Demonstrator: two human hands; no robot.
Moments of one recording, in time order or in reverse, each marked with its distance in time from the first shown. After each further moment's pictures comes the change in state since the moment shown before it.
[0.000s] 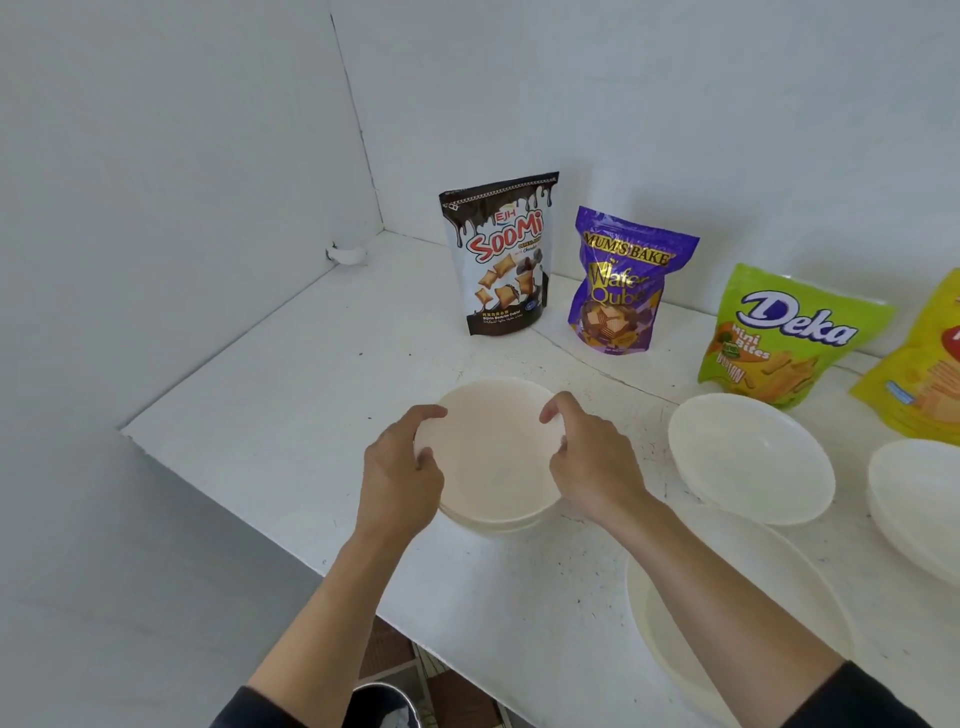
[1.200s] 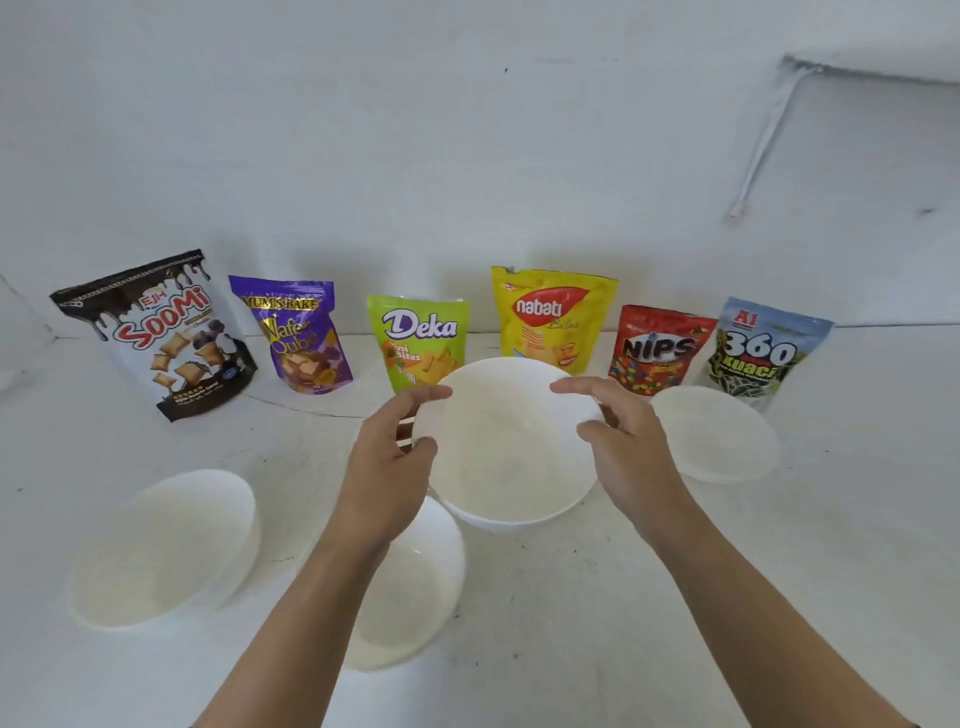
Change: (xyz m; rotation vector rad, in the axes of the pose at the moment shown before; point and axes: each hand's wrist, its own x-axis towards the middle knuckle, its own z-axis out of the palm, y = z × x) left_hand -0.133 0.227 0.156 -0.416 -0.469 0.329; right_hand -0.184 0.209 -0.191 0.704 0.645 0.149
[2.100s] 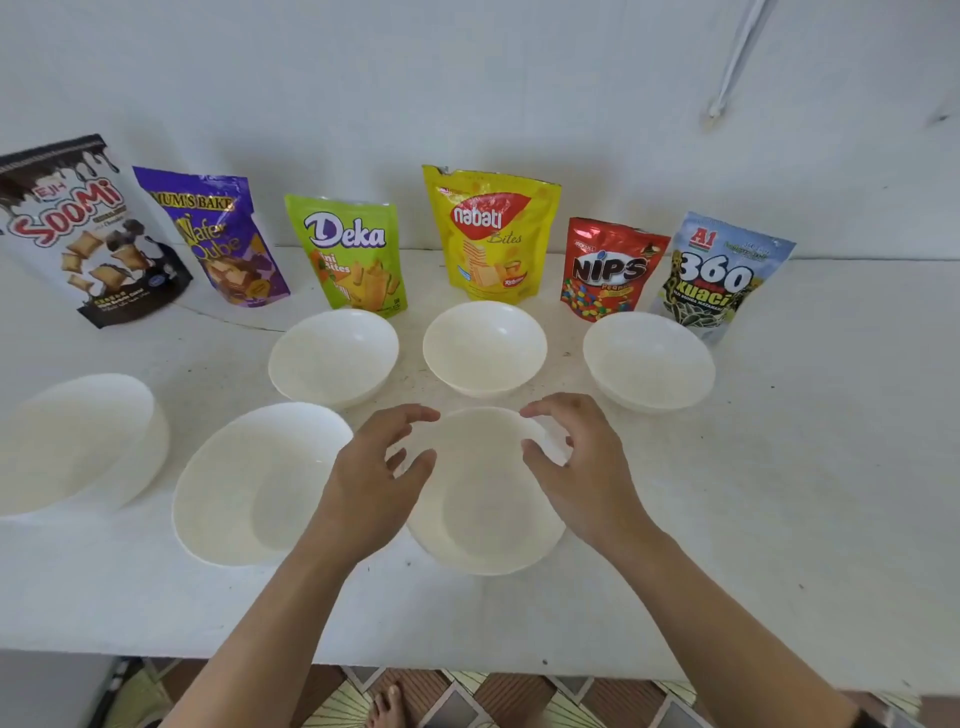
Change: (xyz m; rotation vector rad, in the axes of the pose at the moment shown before) left_hand -0.071 -0.046 0.086 0.190 -0.121 -0.158; right_hand -0.051 0.088 -0.069 -0.260 -0.187 -0.001
